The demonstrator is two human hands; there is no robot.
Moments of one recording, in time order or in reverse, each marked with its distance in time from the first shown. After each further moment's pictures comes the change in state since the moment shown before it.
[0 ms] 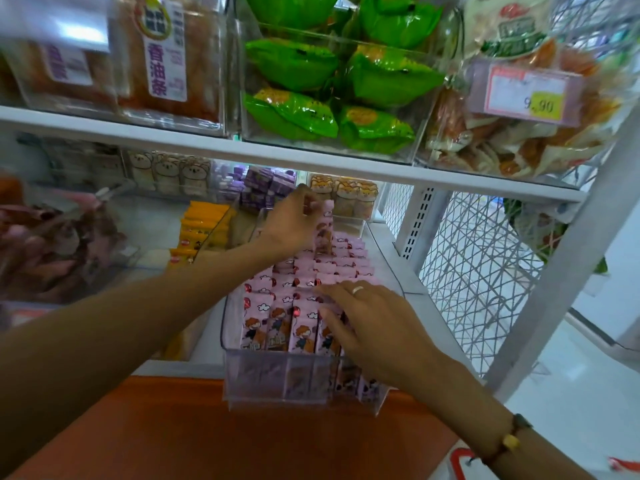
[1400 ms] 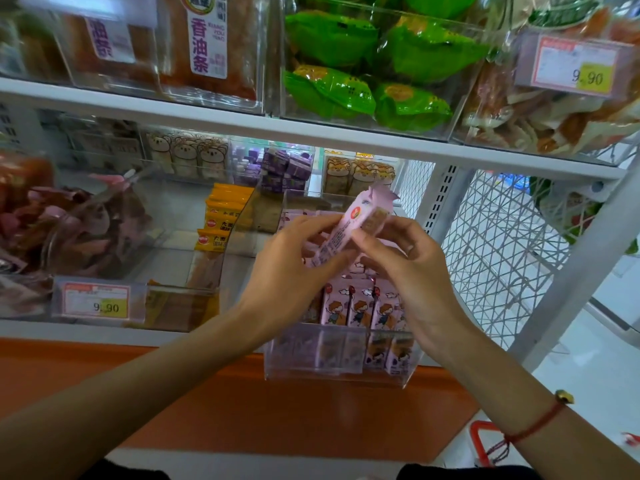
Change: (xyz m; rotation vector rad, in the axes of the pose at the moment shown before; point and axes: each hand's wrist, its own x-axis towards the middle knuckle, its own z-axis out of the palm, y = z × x) left_hand -0.127 0.029 -0.047 -0.241 -0.005 0.112; right_hand 0.016 -0.034 -0.023 1.283 0.363 0.586
